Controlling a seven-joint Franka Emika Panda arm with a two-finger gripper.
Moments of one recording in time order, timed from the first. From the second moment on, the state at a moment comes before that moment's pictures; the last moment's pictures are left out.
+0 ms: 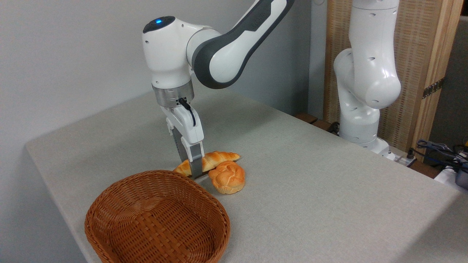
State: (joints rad) arm -0.54 -0.04 0.21 -2.17 -0.02 2.16 0.65
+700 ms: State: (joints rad) arm -0.54 -0.04 0.21 -2.17 -0.02 2.16 0.65
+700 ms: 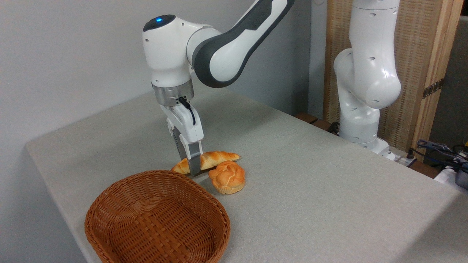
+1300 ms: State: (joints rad) arm -0.54 -0.07 0.21 -2.17 -0.02 2.14 0.65
